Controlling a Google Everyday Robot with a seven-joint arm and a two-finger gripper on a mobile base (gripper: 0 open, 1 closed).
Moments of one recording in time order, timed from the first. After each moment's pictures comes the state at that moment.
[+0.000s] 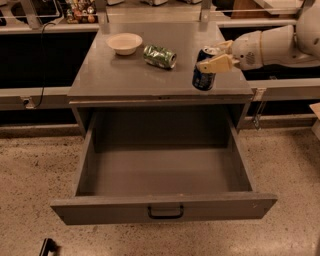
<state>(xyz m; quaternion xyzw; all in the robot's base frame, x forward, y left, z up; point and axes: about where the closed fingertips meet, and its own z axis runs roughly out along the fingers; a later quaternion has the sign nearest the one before) 0.706 -0.145 0.928 -0.47 0.69 0.27 0.49</state>
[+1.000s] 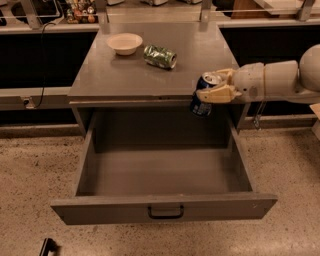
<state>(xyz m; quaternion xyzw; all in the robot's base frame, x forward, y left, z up) 0.631 -0.136 0.884 -0.48 0.66 0.31 0.49</state>
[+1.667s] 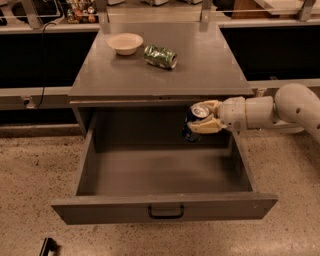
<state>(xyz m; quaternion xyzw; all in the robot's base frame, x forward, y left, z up) 0.619 -0.119 0.786 -0.52 0.63 0.30 0.48</state>
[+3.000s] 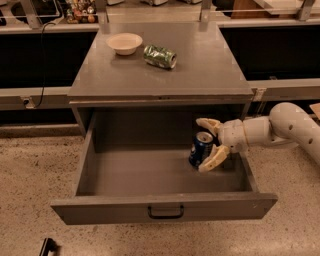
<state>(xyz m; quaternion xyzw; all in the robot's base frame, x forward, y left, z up) 0.576 -0.125 0.710 -0.57 0.62 0.34 0.42</state>
